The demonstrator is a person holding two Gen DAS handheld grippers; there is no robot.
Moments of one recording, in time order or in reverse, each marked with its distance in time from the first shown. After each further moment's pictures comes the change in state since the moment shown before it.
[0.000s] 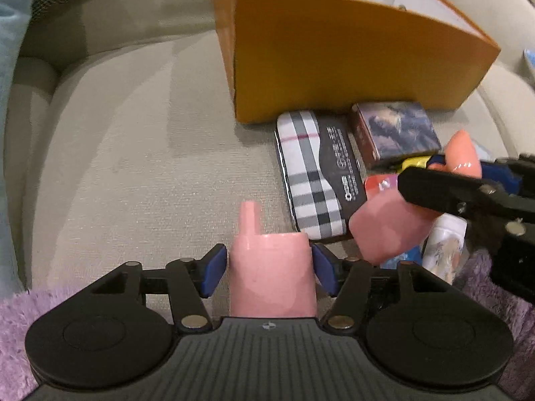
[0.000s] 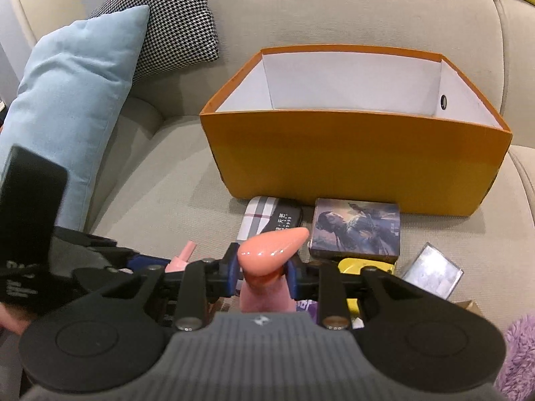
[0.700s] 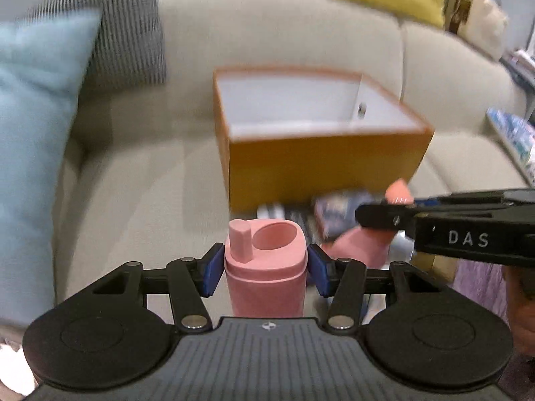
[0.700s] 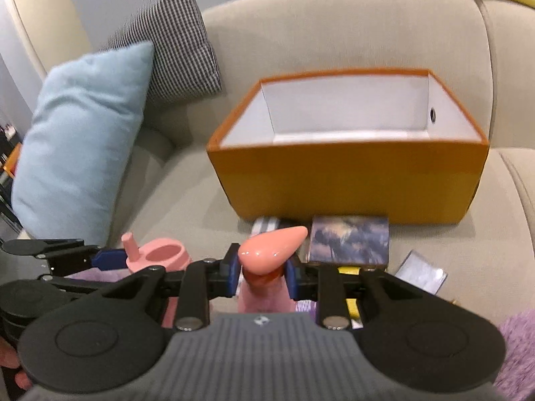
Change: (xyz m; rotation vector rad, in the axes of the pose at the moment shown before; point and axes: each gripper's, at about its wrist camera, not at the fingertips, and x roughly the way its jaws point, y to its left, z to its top) left arm -0.112 -0.015 -0.016 0.011 -0.383 -0.010; right arm -0.045 -0.014 0.015 0.056 -0.086 0.065
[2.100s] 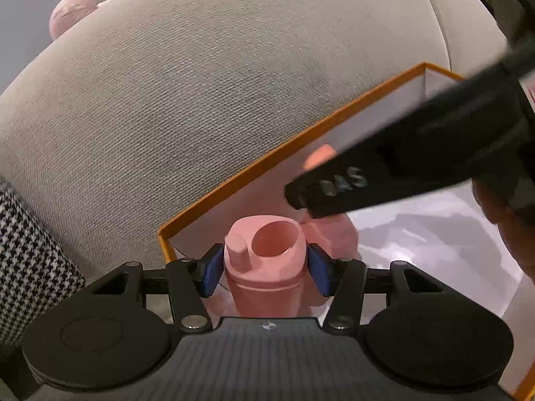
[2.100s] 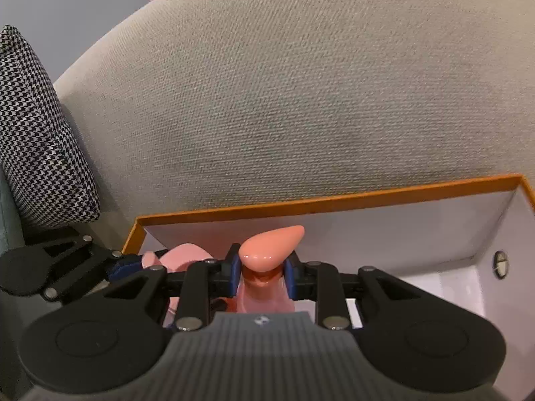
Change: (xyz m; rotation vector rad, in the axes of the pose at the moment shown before) left arm 0.224 -0.002 0.149 0.477 0.049 0.060; right arm 0.218 -0.090 0.191 0.125 0.033 -0.053
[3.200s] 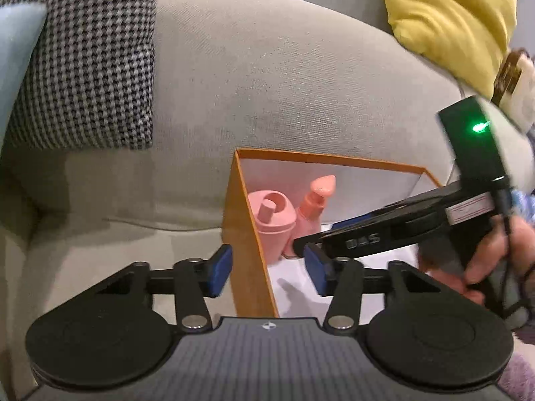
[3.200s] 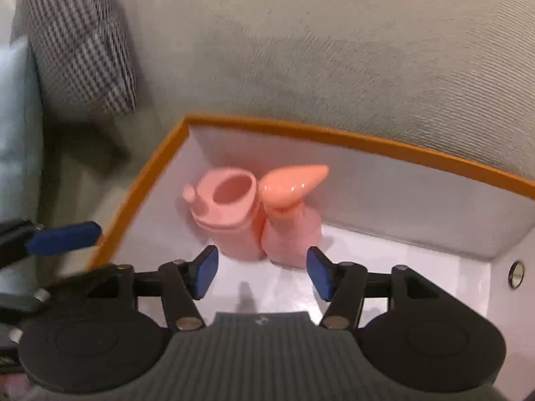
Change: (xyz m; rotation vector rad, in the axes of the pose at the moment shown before) left arm -0.095 0.050 -0.080 -0.630 -0.103 -0.168; right arm 0.016 0.020 -0.002 -0.295 0.302 0.051
